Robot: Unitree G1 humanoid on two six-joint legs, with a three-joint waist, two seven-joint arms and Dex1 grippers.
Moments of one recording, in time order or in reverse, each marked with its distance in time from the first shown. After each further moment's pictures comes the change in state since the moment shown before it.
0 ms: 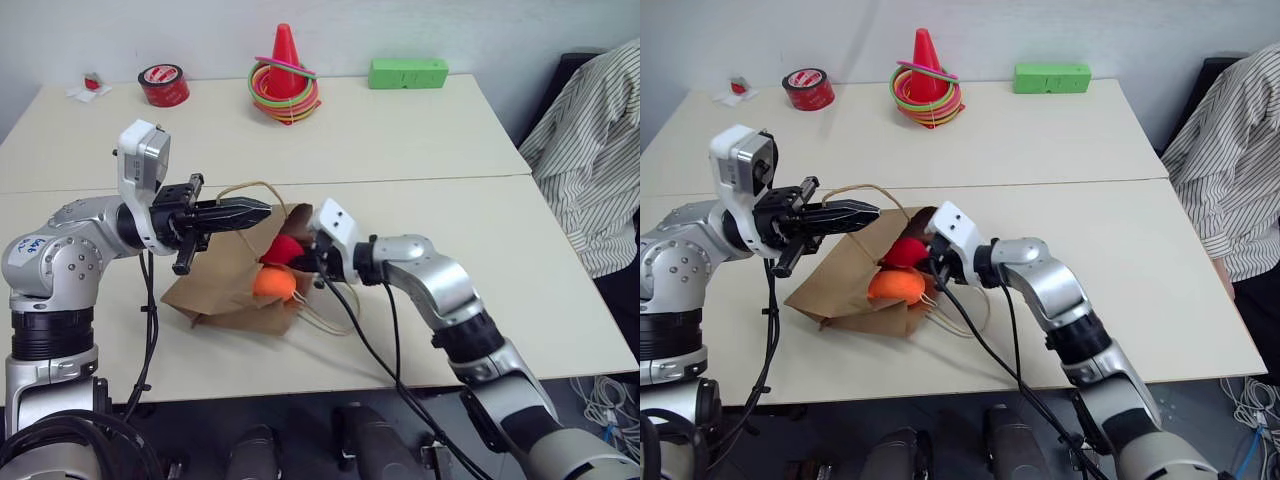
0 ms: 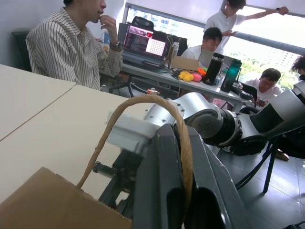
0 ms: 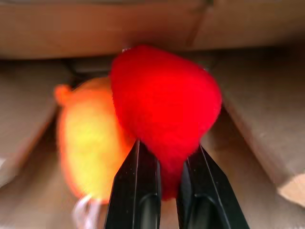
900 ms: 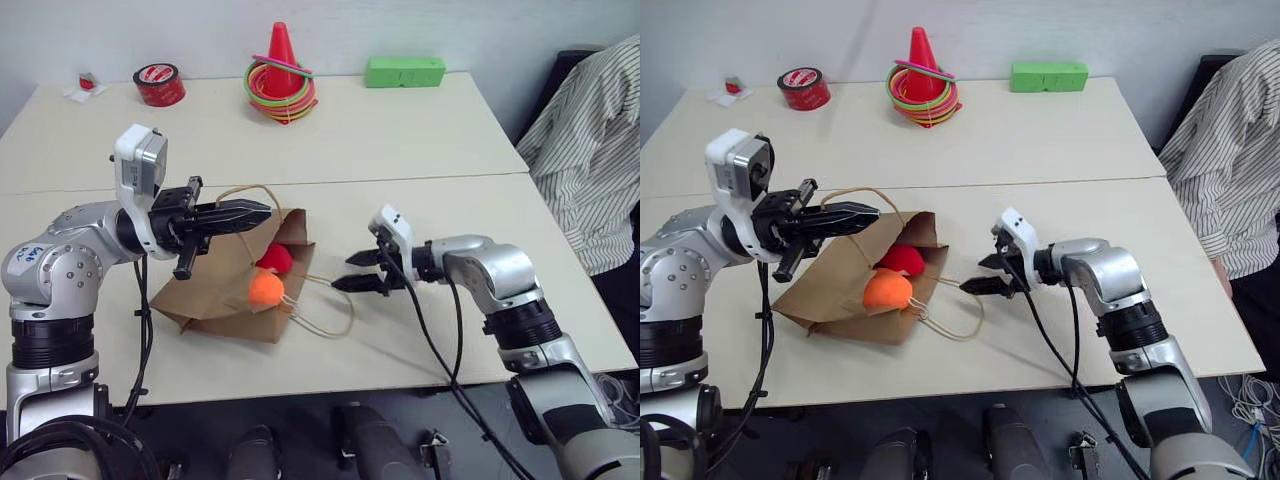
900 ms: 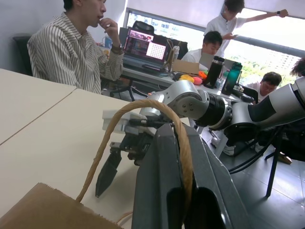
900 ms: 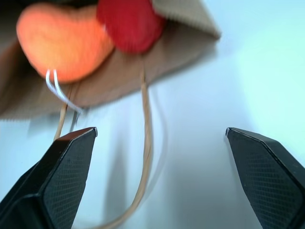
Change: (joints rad) left arm 0.035 -0.012 0.021 -0.042 -0.020 -0.017 0.032; right arm 0.053 -0.227 -0.119 0.007 0.164 0.276 0.222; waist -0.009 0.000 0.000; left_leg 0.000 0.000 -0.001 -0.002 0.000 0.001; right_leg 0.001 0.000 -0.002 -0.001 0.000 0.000
